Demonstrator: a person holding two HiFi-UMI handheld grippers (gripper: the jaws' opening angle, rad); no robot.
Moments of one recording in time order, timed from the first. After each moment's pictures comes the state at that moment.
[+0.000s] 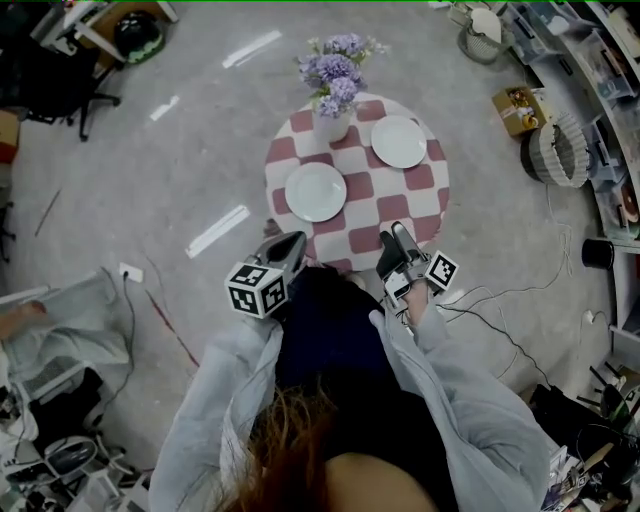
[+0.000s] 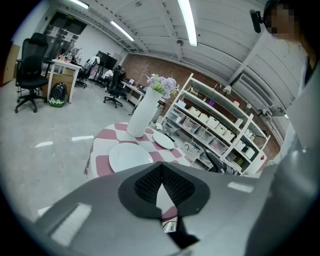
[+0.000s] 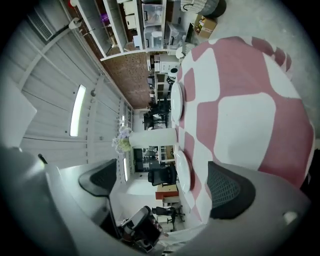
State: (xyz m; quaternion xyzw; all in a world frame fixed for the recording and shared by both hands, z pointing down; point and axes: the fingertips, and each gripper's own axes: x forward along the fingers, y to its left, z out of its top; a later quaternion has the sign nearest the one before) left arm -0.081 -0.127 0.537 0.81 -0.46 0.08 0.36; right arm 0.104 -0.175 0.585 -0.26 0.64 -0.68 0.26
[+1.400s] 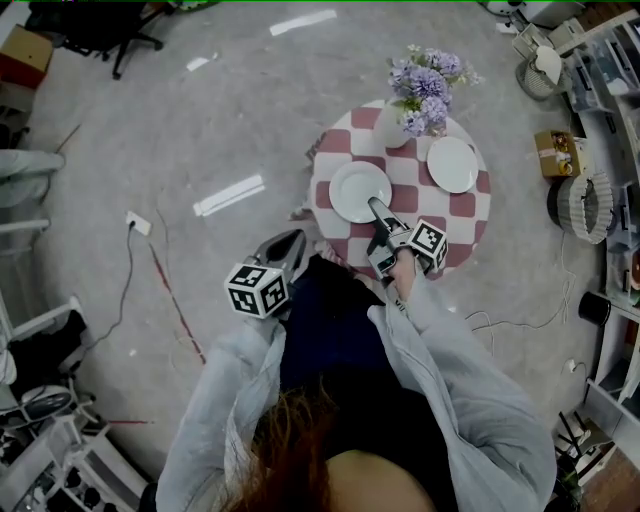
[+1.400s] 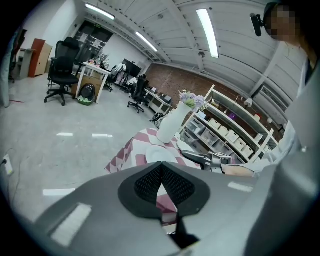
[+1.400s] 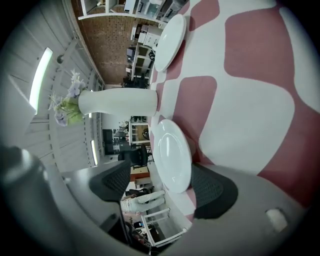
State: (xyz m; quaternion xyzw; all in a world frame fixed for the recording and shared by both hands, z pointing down) left arm -0.171 -0.105 0.550 0.73 -0.56 0.03 0.39; right arm -0.033 -0.215 0.634 -0.30 0.60 -0.74 0.06
